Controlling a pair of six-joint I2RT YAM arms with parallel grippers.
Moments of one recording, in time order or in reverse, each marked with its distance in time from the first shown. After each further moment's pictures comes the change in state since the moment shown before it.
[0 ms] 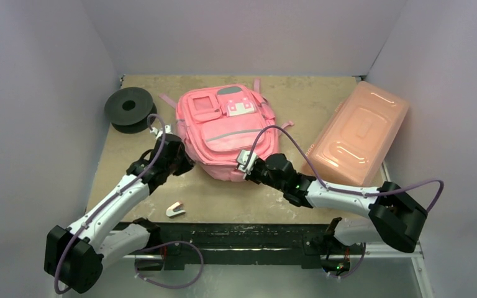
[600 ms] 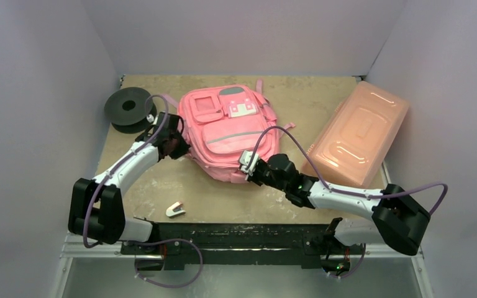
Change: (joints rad) left arm 0.220 0.413 0.213 0.014 0.019 -0.017; right arm -0.012 -0.040 -0.015 -0.043 -0.057 0.023
